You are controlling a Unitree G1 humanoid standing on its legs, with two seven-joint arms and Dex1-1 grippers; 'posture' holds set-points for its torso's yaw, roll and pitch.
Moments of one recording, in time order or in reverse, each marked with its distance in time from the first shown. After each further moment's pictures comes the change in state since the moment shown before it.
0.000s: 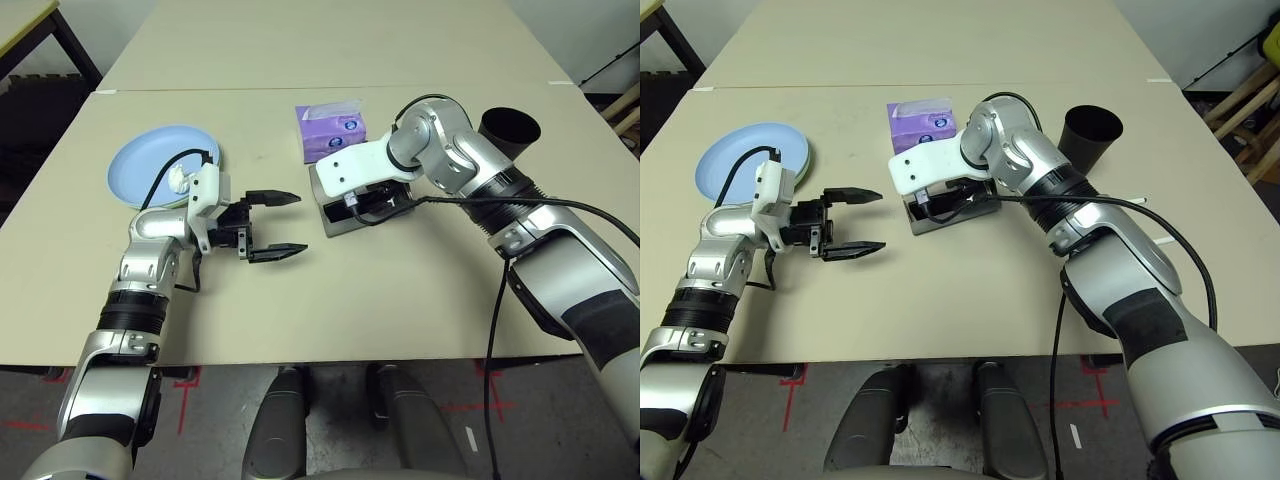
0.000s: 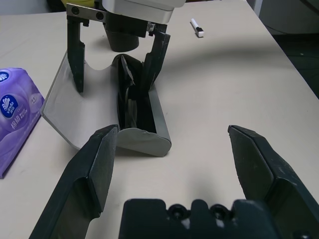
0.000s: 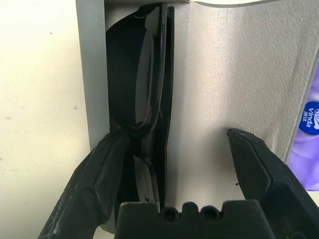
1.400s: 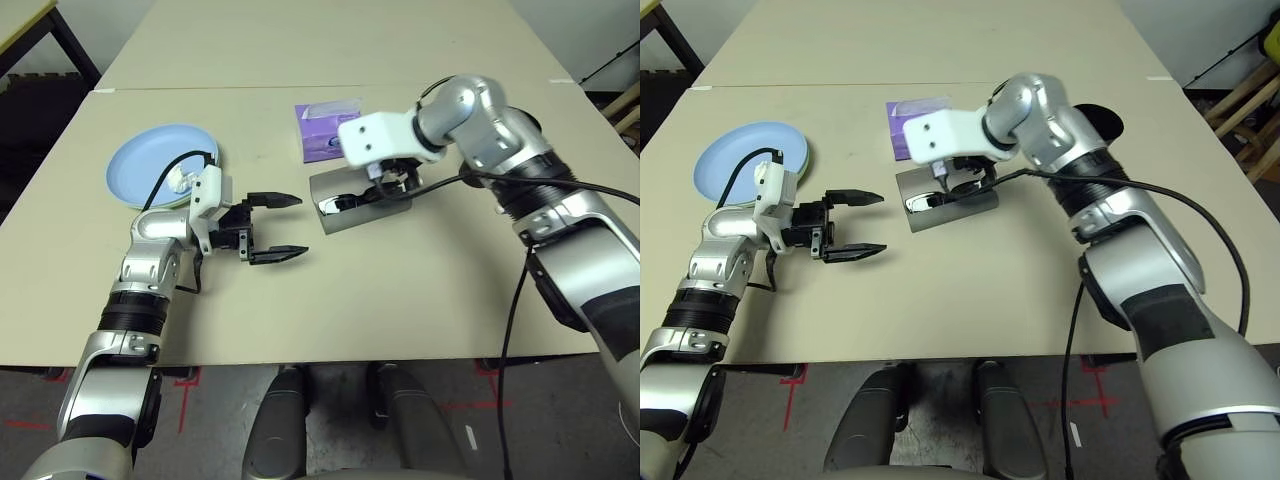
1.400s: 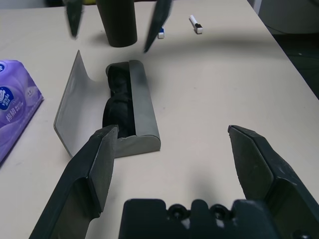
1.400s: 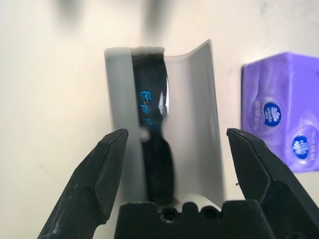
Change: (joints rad) left arm 0.003 0.001 -0.008 0.003 0.002 0.001 -0.003; right arm 0.132 -0.145 -0.270 -0.239 0.359 0.110 0.121
